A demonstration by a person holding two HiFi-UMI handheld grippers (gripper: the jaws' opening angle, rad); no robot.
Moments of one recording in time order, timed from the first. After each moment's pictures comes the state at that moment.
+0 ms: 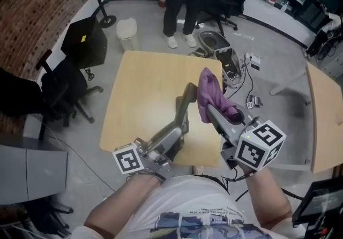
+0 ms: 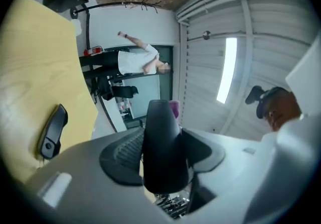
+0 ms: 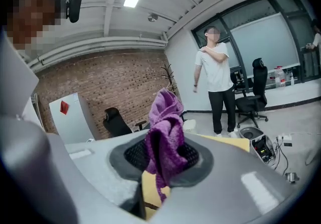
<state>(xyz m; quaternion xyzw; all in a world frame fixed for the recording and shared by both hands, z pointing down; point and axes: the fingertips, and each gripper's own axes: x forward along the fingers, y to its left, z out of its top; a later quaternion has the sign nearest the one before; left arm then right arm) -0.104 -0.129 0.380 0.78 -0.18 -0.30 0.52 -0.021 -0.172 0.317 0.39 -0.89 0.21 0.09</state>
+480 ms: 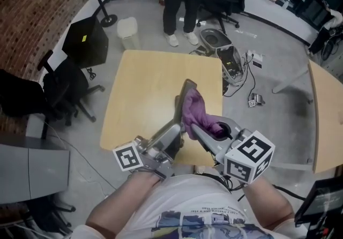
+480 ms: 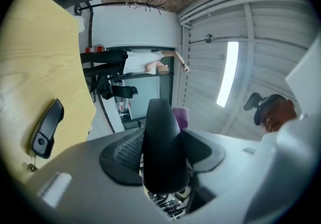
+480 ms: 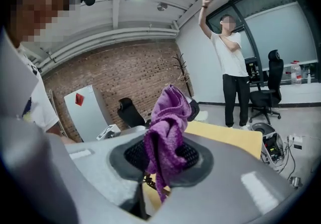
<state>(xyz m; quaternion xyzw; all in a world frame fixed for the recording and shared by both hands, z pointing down) -0.091 -0.133 0.369 0.76 -0.16 -0.33 0.54 -0.051 -0.128 0.334 0.31 -0.92 0.21 0.13</state>
